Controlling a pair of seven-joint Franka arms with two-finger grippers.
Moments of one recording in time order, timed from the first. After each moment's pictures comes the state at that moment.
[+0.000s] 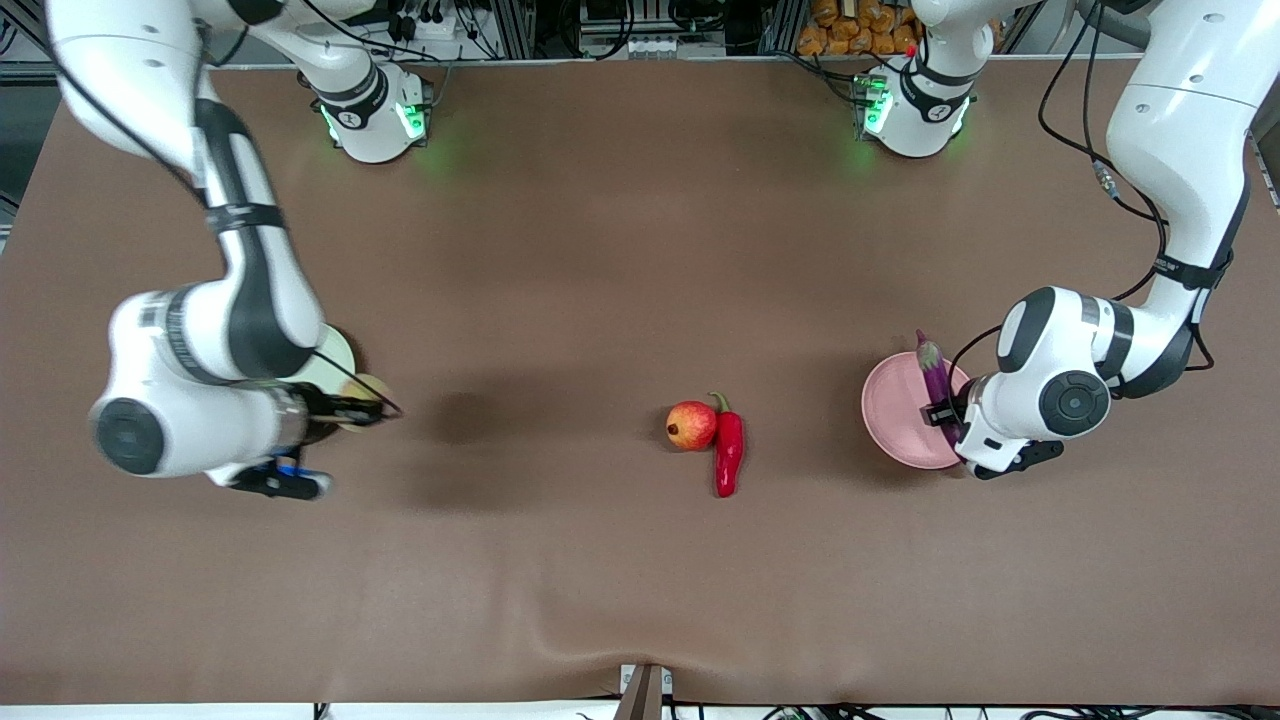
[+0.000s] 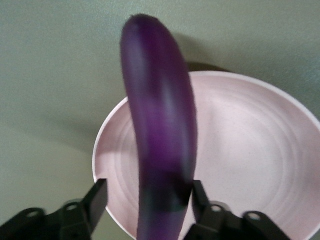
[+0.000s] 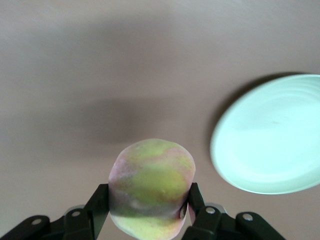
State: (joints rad) left arm 0.33 0.64 -0.48 -1.77 0.38 2.04 -0.66; right arm 0.11 0.56 -0.03 -1.44 0.15 1.63 0.14
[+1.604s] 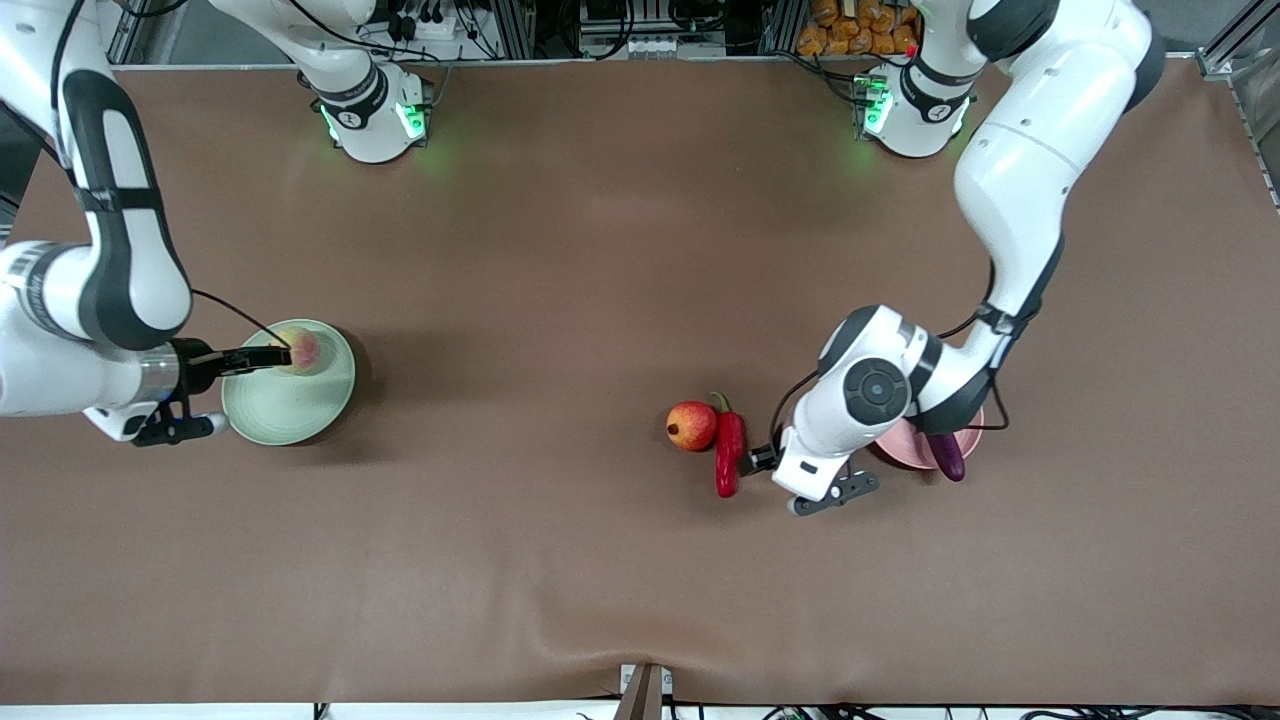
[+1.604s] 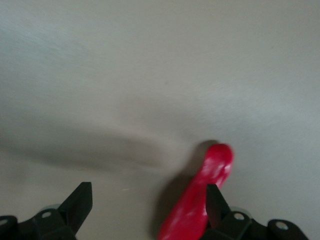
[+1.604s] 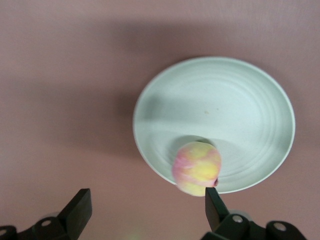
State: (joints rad) left arm -0.09 0.89 -0.49 -1.39 0.33 2.29 -0.98; right arm -0.11 0.40 0.00 -1.69 0.13 1.71 -0.28
